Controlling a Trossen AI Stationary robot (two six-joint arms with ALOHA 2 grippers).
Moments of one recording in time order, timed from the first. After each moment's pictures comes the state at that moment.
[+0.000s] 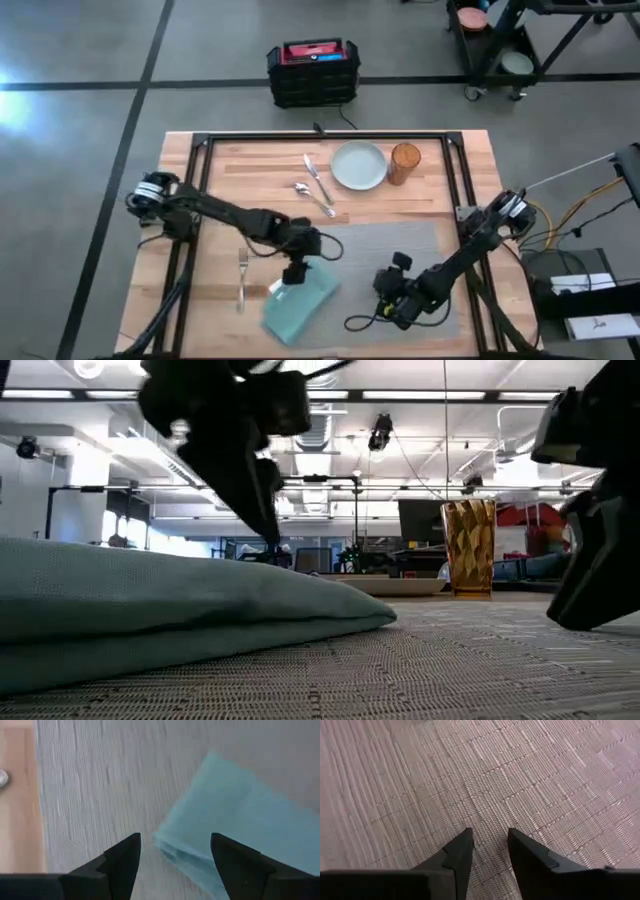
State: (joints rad) left arm -0.22 1.76 1.22 -0.52 0.04 -0.11; right arm 0.73 1.81 0.88 -0.32 0.56 1.06
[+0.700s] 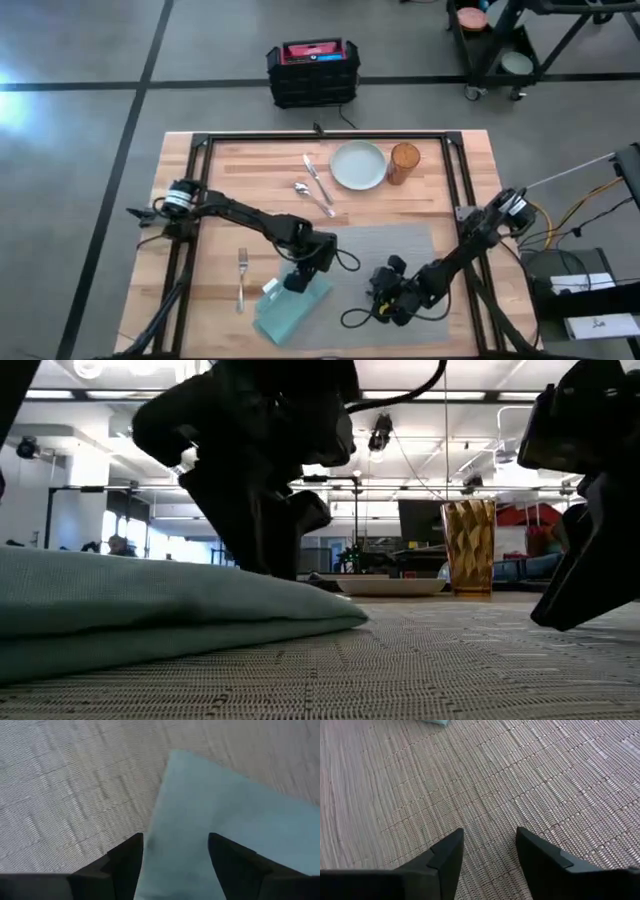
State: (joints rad) left arm -0.19 1.96 1.36 -0.62 0.27 0.13; right arm 0.71 1.81 0.84 -0.14 0.50 1.03
